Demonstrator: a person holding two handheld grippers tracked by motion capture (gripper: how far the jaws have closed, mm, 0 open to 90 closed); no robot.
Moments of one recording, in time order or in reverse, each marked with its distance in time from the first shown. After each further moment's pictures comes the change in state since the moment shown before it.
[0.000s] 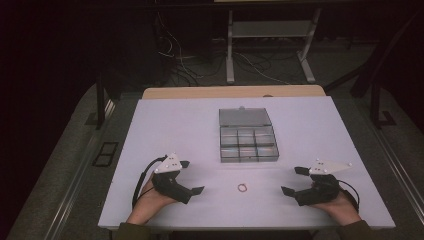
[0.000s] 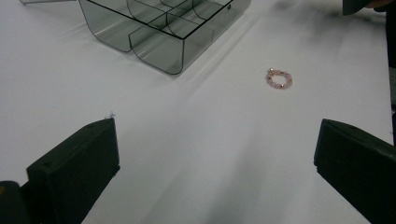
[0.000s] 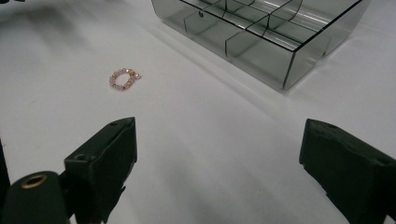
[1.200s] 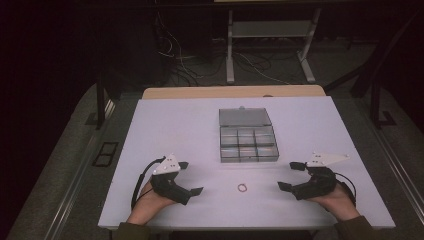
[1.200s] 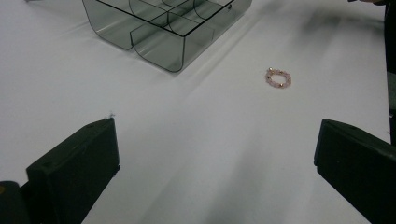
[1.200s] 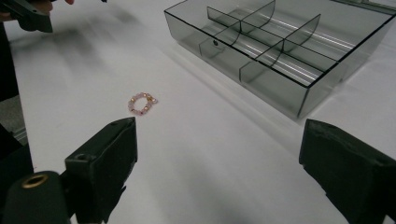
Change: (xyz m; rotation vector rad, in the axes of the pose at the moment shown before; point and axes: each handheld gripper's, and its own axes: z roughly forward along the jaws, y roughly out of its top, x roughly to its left) left arm -0.001 -0.004 -0.002 -0.018 0.003 -0.017; right arm 0.000 0.021 0.003 -0.015 0.070 0.009
